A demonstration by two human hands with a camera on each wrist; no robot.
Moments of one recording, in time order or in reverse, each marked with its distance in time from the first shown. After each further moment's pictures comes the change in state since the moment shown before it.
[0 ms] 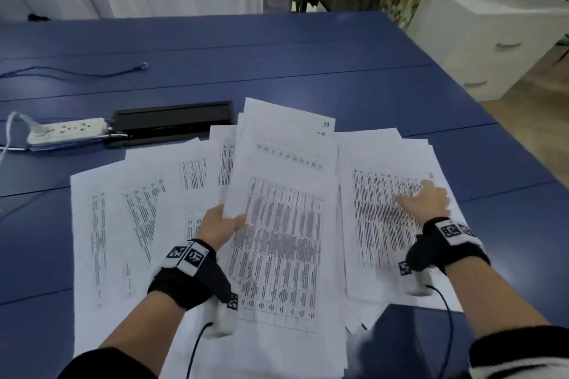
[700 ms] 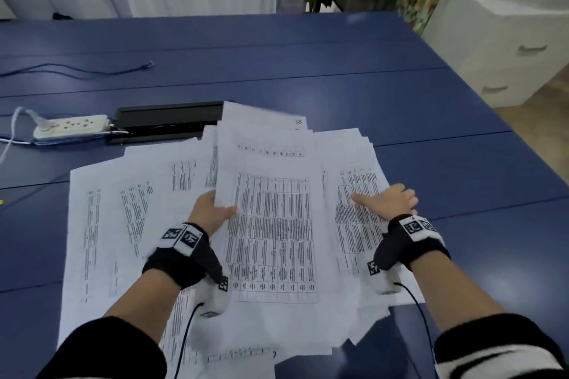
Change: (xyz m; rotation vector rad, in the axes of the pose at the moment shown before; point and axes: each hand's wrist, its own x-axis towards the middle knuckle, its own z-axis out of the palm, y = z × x) left_hand 0.019 0.015 0.003 -0.068 0.107 0.056; right_hand -0.006 -0.042 0.030 -0.069 -0.069 -0.029
